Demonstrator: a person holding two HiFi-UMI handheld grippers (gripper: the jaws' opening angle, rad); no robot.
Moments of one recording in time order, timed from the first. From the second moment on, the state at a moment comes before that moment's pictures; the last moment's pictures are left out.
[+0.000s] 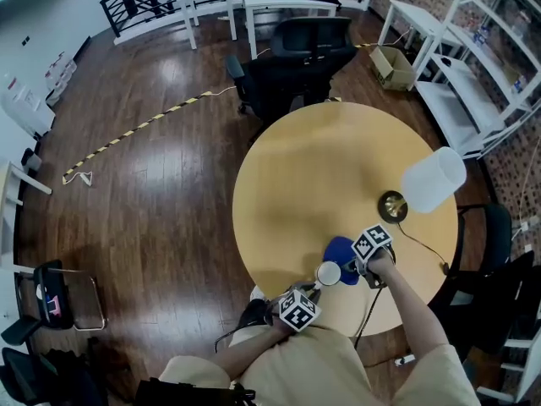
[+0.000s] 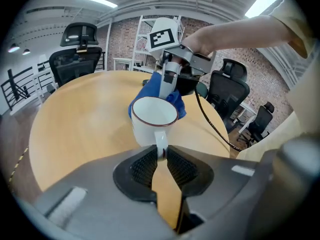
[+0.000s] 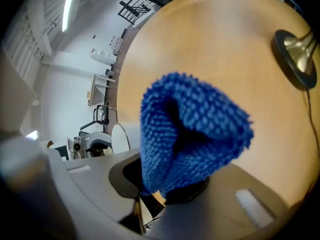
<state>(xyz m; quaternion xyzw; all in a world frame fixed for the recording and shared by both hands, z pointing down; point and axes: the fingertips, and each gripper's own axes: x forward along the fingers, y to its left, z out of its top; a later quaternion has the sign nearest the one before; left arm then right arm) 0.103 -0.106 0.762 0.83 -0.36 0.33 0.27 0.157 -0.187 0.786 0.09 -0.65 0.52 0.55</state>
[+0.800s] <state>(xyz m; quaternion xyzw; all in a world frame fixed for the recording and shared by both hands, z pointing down) 0.117 -0.103 0.766 0.86 -0.28 0.35 0.25 0.122 -0.106 0.755 0.02 -0.70 0.60 0.39</state>
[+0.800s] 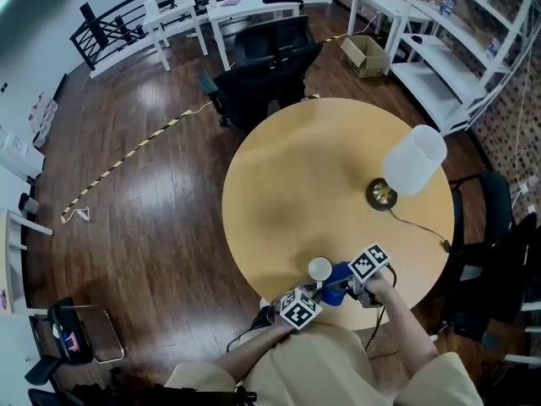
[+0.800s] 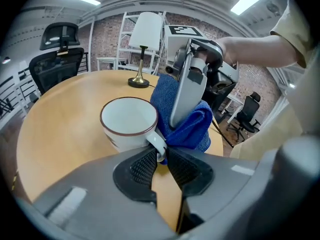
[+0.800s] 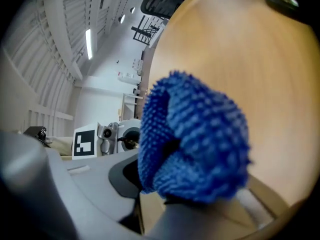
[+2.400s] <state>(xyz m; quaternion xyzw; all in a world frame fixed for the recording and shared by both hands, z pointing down) 0.068 -0.215 0.777 0.77 -0.28 0.37 0.43 0.084 -0.115 0.724 0.23 -0.77 0.55 0.23</state>
